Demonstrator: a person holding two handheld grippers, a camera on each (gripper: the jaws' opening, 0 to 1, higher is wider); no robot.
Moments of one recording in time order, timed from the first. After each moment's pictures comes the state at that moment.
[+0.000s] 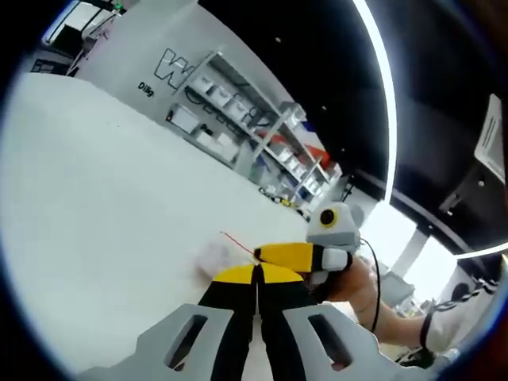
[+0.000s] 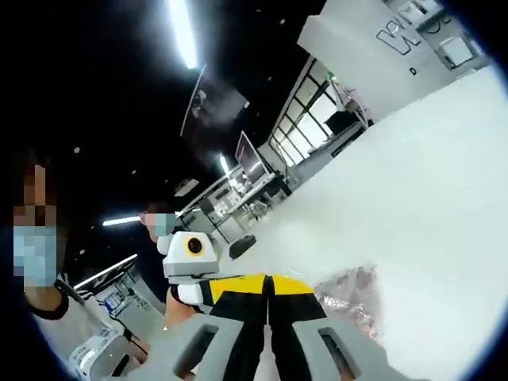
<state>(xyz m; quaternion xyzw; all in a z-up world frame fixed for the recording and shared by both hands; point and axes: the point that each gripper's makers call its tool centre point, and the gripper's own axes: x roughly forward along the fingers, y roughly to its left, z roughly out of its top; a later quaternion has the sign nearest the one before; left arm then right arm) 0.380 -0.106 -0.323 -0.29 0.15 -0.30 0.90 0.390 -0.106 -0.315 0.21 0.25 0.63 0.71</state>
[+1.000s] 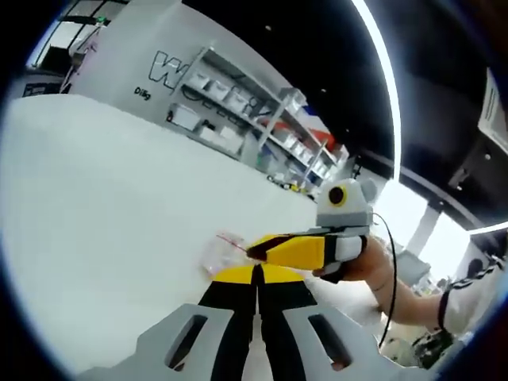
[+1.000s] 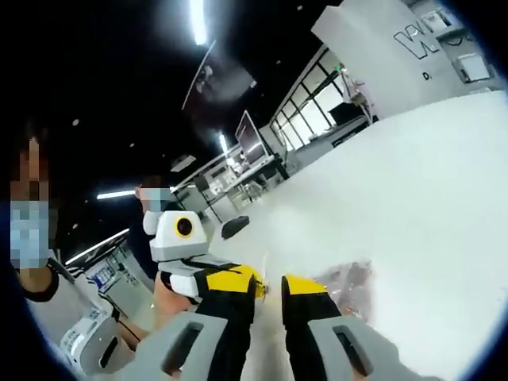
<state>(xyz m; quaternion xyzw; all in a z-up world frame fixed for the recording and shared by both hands) 0.377 -0.109 -0.337 -0.22 0.16 -0.29 0.92 0.384 -0.106 -0.327 0.14 0.26 0.64 0.71</state>
